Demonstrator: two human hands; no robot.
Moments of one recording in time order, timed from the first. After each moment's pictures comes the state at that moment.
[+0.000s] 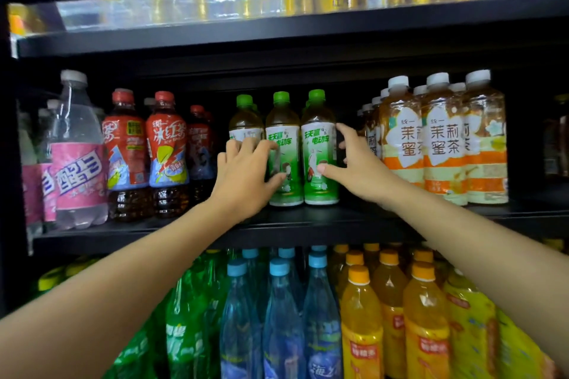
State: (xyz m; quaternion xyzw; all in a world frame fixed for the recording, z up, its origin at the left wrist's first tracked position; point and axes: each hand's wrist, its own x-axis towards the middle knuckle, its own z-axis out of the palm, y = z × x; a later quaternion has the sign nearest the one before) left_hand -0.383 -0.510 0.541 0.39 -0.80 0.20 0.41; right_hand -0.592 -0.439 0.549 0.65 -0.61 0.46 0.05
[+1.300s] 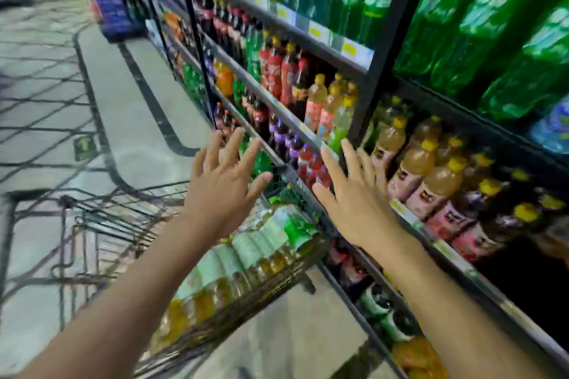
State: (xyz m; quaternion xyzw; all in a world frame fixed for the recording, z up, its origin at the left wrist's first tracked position) left_hand -0.037 -0.183 0.152 0.83 -0.54 0.02 0.08; right_hand -0.242 -0.300 0.160 0.91 -0.40 0.03 -0.06
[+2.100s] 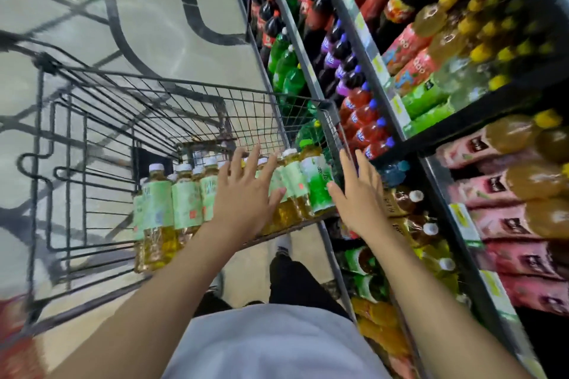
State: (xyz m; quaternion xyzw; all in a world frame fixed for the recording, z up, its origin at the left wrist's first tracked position) left_hand -0.014 -0.173 -0.037 0.88 -0.42 -0.21 0.07; right_hand -0.162 -0.350 -0.022 0.90 -0.39 -0.10 -0.16
